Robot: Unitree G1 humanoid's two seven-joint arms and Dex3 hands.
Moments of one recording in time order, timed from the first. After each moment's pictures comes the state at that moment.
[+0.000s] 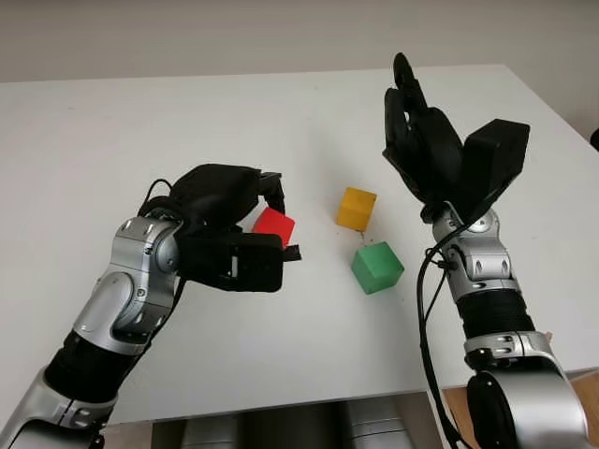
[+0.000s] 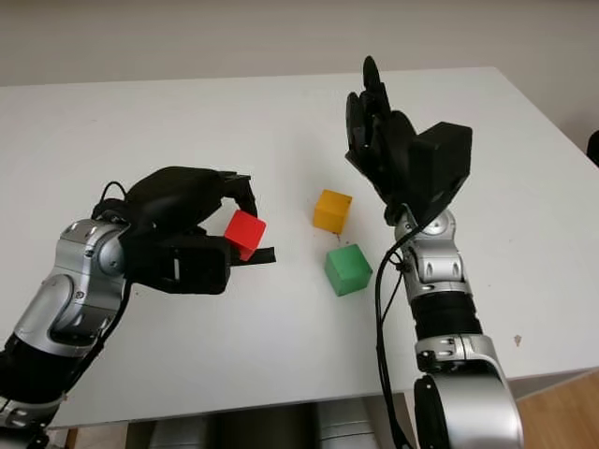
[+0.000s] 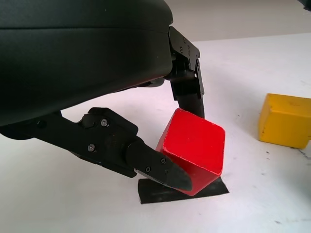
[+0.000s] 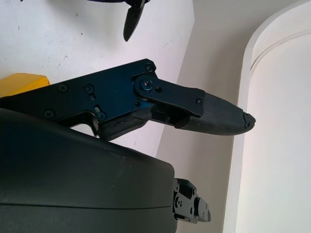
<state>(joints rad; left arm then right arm) -0.51 0.46 -0.28 -0.17 0.86 0.24 -0.59 -0.70 -0.22 -0.12 0.49 0.13 -0.03 0.24</state>
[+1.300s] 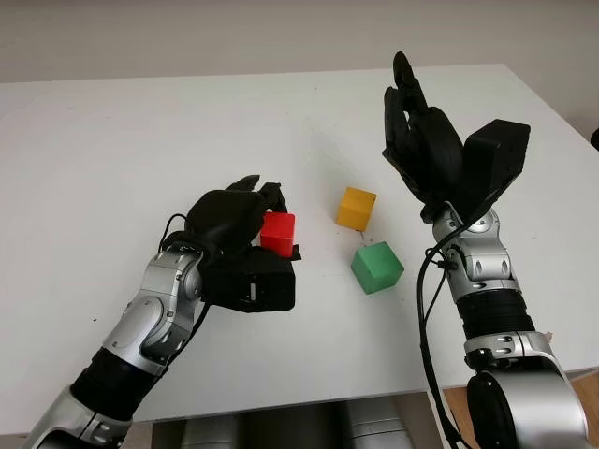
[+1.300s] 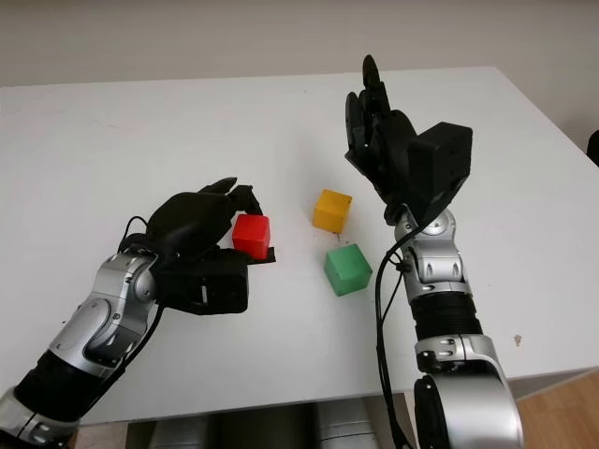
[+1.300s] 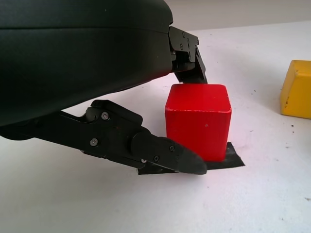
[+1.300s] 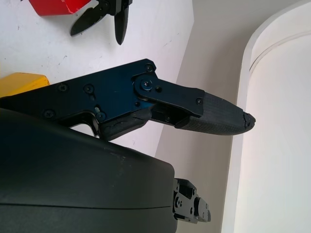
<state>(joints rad) -0.44 0.43 -0.37 -0.06 0.93 0.25 -0.40 -0.70 -0.23 -0.12 0.49 0.12 -0.04 0.24</state>
